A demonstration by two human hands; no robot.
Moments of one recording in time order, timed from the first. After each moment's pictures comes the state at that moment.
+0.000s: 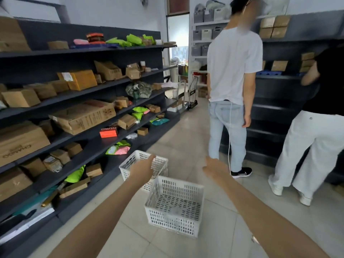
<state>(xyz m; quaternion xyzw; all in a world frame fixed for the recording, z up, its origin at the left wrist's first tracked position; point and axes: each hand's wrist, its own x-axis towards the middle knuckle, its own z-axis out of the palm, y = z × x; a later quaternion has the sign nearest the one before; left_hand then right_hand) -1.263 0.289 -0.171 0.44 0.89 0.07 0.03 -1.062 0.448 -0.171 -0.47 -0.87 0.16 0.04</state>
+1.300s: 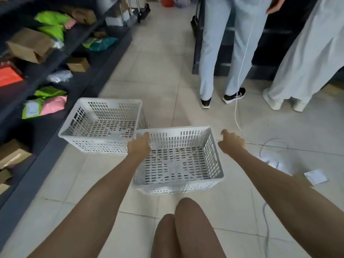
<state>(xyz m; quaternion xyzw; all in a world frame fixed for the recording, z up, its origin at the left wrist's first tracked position) -1.562 0.555 -0.668 0.55 0.82 -0.06 0.16 -1.266 0.645 -0.635 -0.68 -0.72 0.14 -0.07</state>
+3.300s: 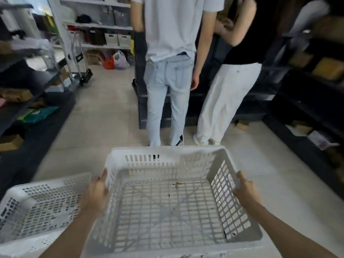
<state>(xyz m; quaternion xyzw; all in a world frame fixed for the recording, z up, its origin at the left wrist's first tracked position) -1.518 0.630 -0.442 0.58 0.78 0.14 0.16 -1.067 0.621 -0.409 -0.83 -0.53 0.16 0.10</state>
